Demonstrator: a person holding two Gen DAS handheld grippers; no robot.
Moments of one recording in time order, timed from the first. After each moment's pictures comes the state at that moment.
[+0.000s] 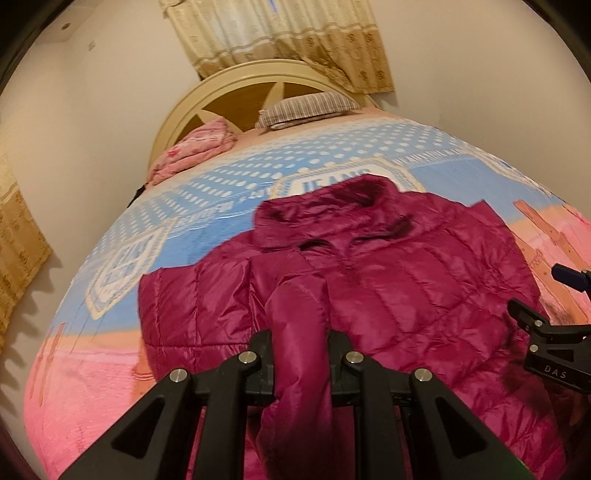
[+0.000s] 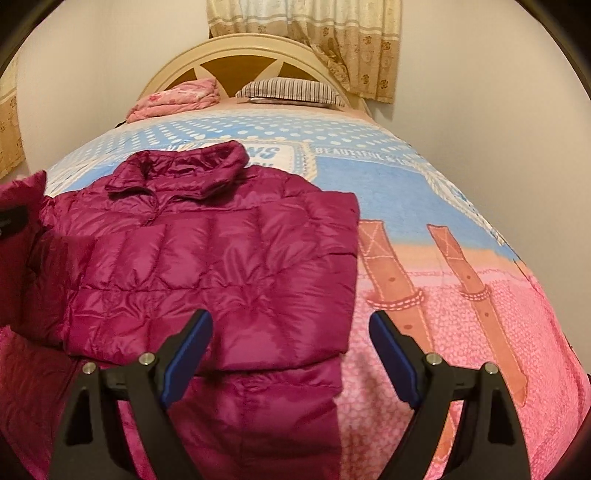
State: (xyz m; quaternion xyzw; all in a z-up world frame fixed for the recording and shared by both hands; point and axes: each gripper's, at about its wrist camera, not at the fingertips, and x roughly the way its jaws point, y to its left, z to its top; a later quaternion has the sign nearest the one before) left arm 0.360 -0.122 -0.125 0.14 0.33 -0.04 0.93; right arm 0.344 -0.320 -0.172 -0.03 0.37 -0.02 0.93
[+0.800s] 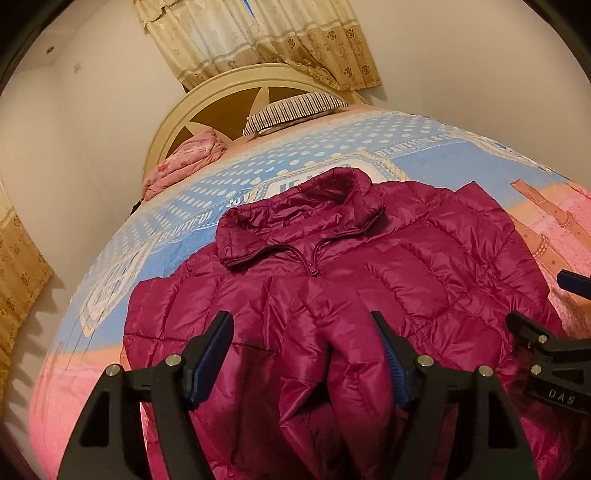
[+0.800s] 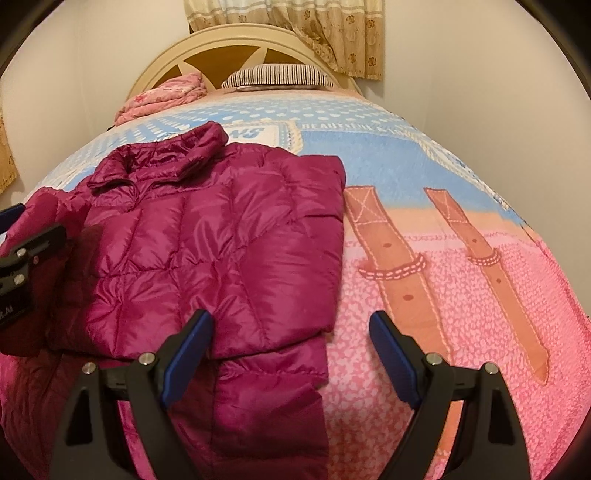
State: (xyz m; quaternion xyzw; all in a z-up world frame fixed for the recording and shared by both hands) left arm 0.375 -0.165 -0.153 0.18 0.32 -0.04 0.93; right arm 0.347 -0.342 -0.195 0.01 0.40 -0.02 0.92
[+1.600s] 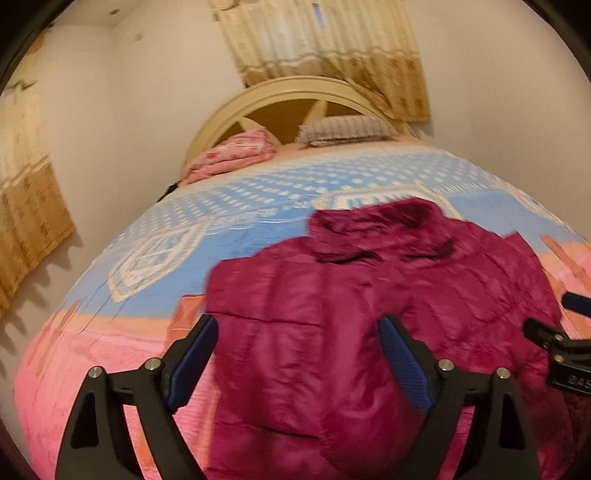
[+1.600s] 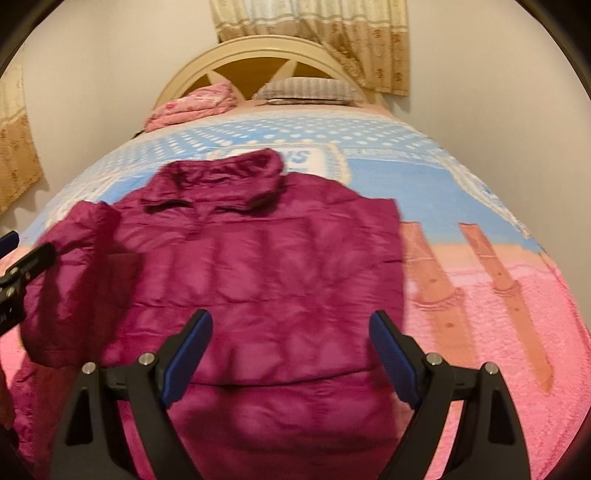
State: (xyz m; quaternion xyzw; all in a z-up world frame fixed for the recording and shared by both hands) left arm 0.350 -0.058 -0.120 0.09 0.29 0.03 0.95; right arm 0.349 -0.287 -0.157 0.01 0.38 0.03 0.93
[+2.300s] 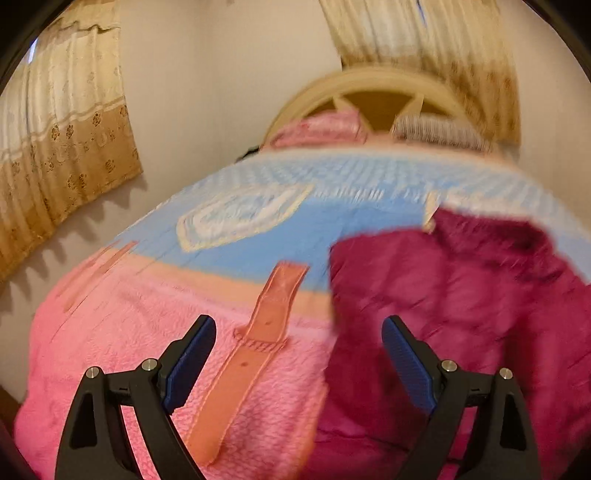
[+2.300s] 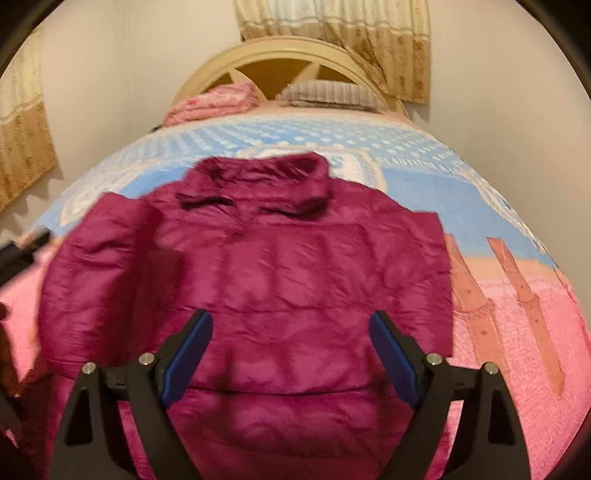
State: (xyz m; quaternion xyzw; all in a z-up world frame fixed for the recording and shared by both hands) left arm 0.377 0.040 -0.153 0.03 0.32 0.17 0.93; right arm 0.347 -0.239 -0.154 -0.01 0.37 0.07 0.93
